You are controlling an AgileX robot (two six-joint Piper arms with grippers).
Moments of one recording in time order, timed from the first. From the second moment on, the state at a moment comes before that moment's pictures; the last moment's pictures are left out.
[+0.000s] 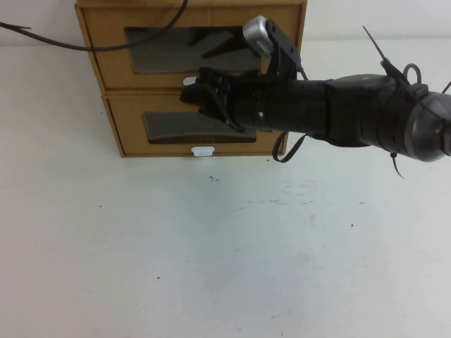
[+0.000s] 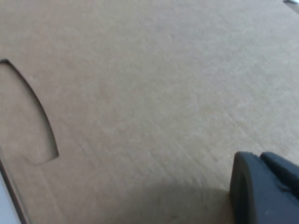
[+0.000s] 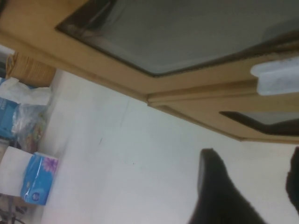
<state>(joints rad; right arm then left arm) 0.57 1.95 -1.47 1.72 0.41 -0.87 -0.14 2.17 -2.43 -0.66 0.96 0.62</state>
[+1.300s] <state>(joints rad) 0.58 2.04 -1.60 1.72 0.32 -0.82 -0.14 2.17 -2.43 -0.66 0.97 0.63</state>
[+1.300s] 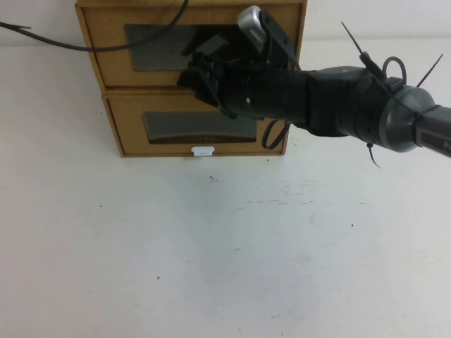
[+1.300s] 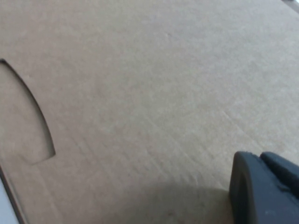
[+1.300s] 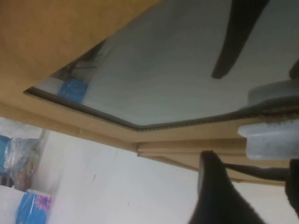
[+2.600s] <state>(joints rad) 0.57 2.00 -1.51 1.75 0.37 -0.81 -0.14 2.17 -2.44 -0.67 1.01 0.63</state>
